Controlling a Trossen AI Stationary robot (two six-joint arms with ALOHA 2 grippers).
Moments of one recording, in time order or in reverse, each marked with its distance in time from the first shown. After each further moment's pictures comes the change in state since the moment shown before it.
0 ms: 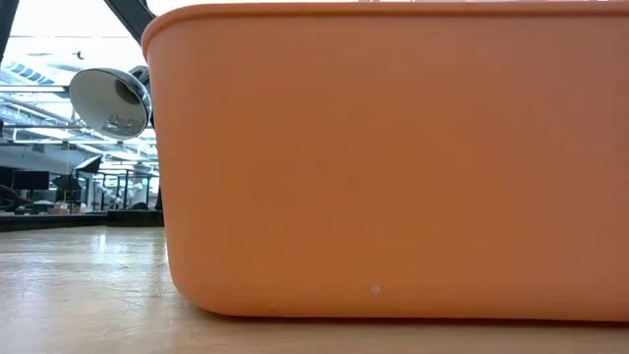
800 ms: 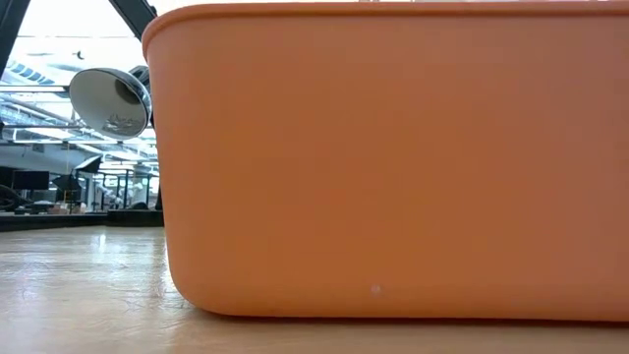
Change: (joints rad) left arm 0.013 0.070 0.010 0.049 0.008 -0.081; right arm 0.000 0.000 0.000 0.000 0.000 0.000
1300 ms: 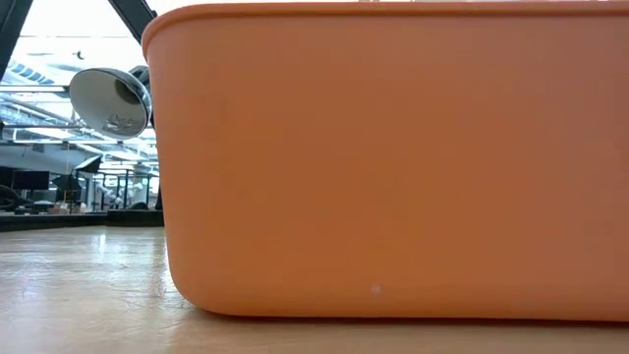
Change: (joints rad) left arm 0.010 0.005 -0.002 0.146 0.005 0.003; right arm 0.000 0.000 0.000 0.000 0.000 0.000
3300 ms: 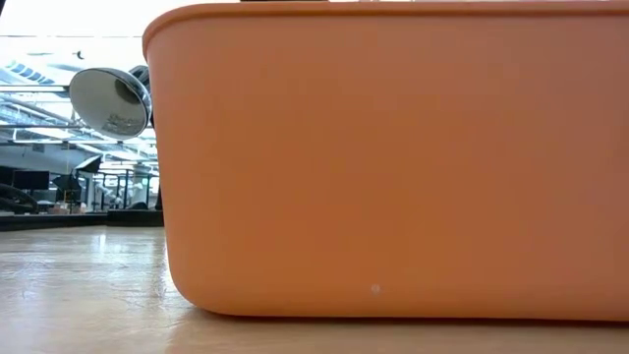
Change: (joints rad) left arm -0.841 0.302 0.967 -0.748 -0.140 0.081; right arm 0.000 -0.007 0.000 0.000 0.000 0.000
